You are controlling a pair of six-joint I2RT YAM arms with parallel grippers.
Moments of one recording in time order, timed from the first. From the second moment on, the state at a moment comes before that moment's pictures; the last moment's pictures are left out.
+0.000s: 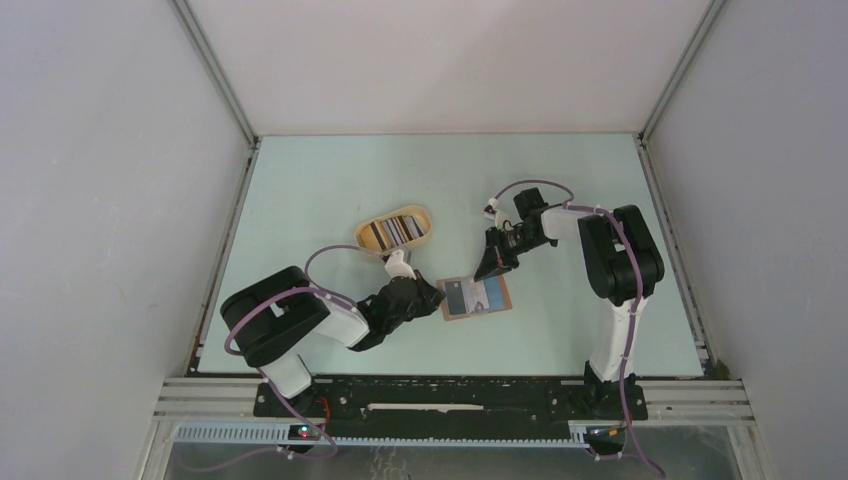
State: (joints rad) left arm -0.92 1.66 0.39 0.77 -0.26 -0.99; right arm 0.29 2.00 1.15 -0.45 -0.91 0.11
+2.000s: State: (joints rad) left arm -0.92 1.66 0.39 0.80 -0.23 -0.99; right arm 0.37 1.90 1.17 -0.52 -0.74 -0.01
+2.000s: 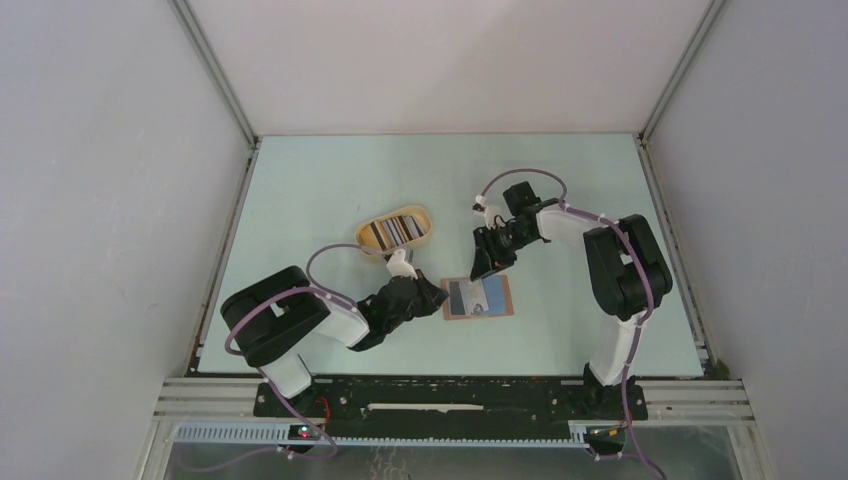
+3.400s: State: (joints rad) left arm -0.92 1.66 0.39 0.80 -0.21 -0.98; right arm 0.47 1.90 1.24 -0.80 -0.52 -0.41
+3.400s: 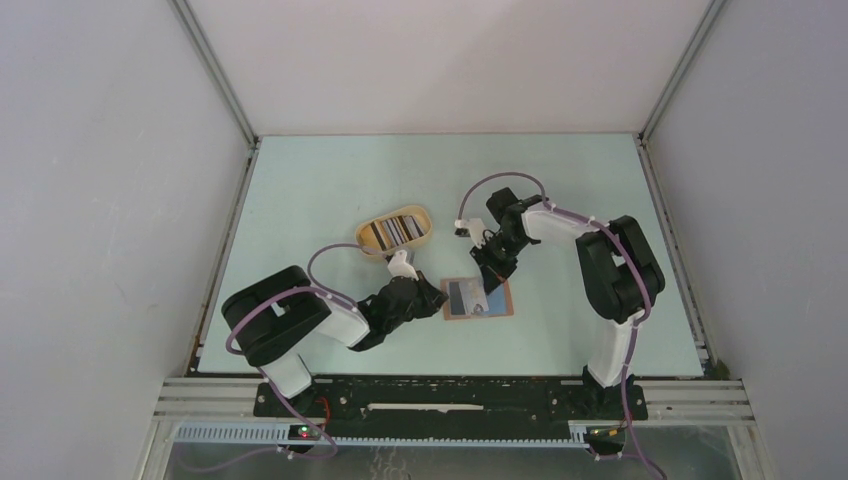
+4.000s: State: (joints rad) left arm -0.92 1.67 0.41 0.77 -0.20 -0.97; right arm 0.47 1.94 1.27 -0.83 -0.60 -0.40
